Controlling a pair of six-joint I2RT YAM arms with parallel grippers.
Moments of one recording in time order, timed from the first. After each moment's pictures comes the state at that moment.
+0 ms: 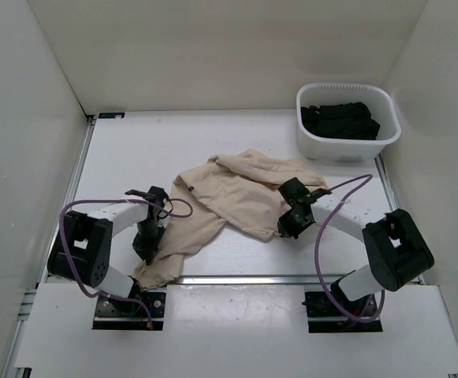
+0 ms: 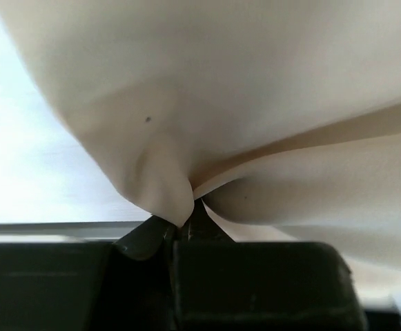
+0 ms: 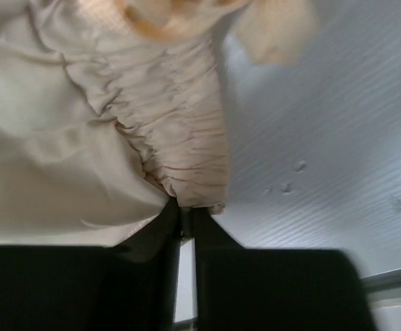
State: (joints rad) left arm -0.29 1.50 0.71 -0.94 -0.05 -0.01; right arm 0.56 1.47 0.77 -0.65 0.10 1.42
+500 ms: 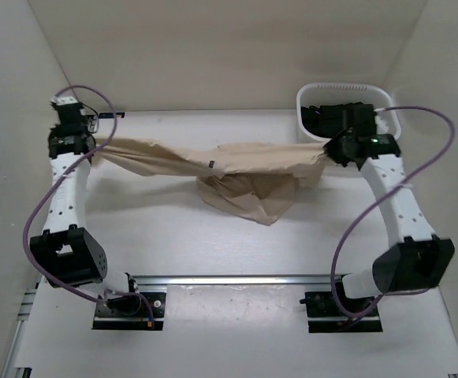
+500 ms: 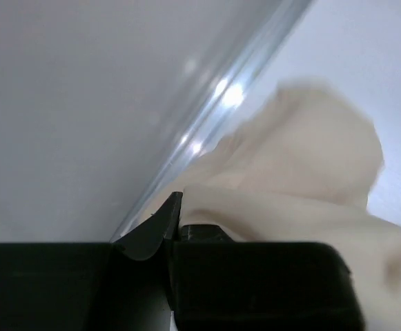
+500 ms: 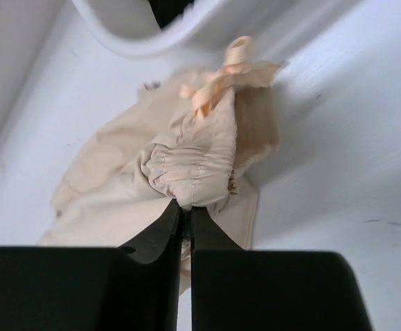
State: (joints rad) left arm 0.18 1.48 1.44 -0.66 -0.51 0.00; right arm 0.16 1.43 1.43 -0.85 0.18 0.91
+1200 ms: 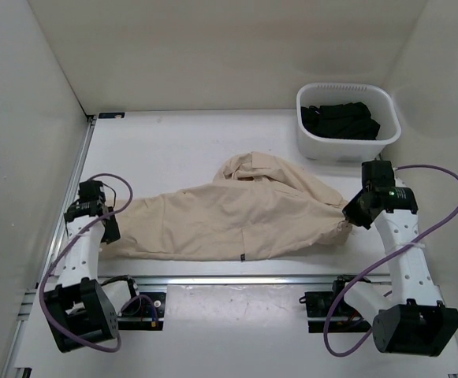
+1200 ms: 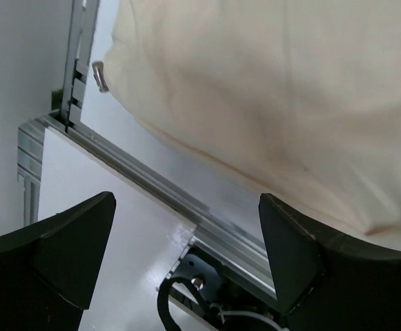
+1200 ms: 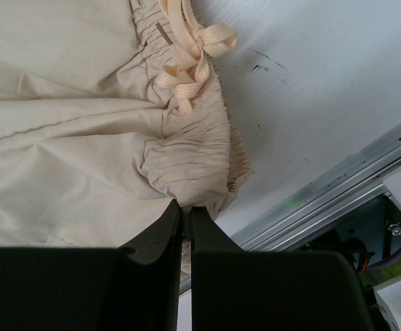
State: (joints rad) left arm 0.26 1.04 0.71 -0.89 -0.45 0.00; right arm -0.02 1.01 1.00 -1.12 0.18 0.70
